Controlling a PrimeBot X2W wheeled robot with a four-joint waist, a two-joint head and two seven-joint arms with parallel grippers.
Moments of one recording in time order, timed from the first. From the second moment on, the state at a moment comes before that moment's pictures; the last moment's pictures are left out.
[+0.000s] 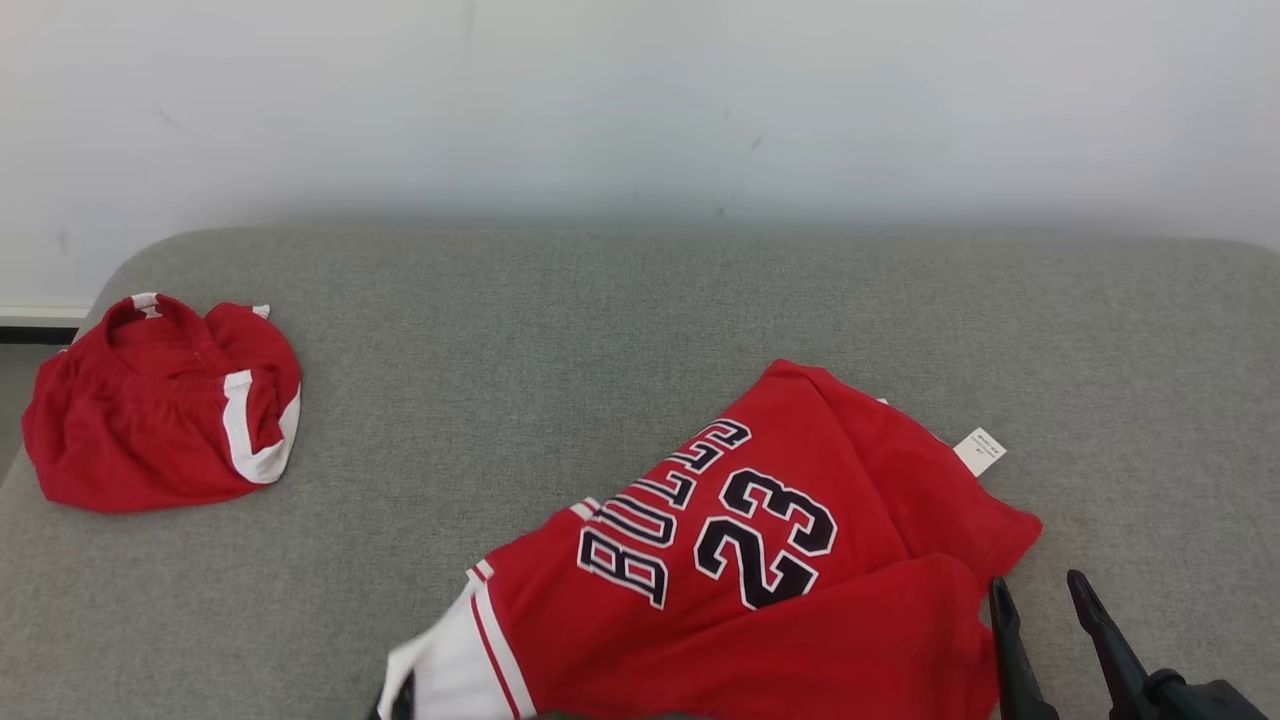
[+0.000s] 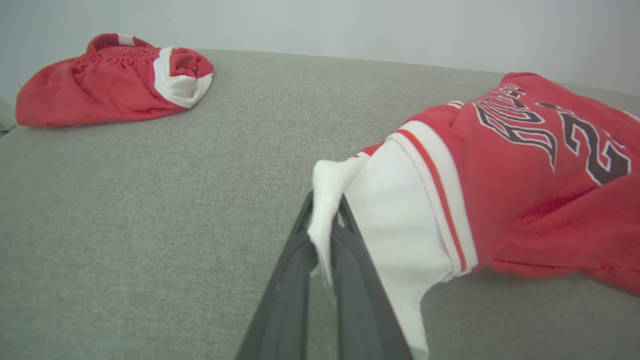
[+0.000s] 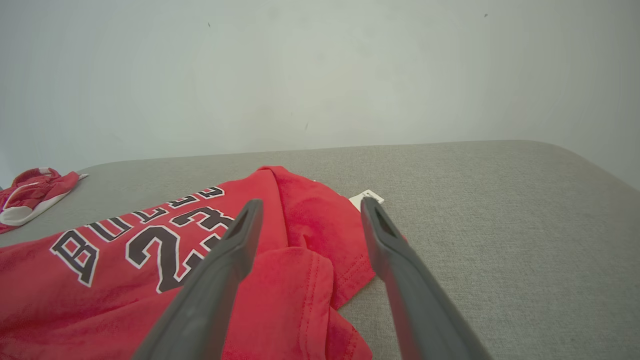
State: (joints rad) left arm 0.03 0.11 -0.15 0.33 -0.22 -0.04 -0.26; right arm 0.15 -0.10 0.01 0.02 0.19 0.13 -0.19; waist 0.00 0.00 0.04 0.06
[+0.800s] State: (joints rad) left arm 0.01 0.08 0.00 0.08 -0.15 -0.02 -0.26; right arm 0.10 -0.13 -0.01 0.13 0.19 0.13 -0.19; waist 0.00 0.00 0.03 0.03
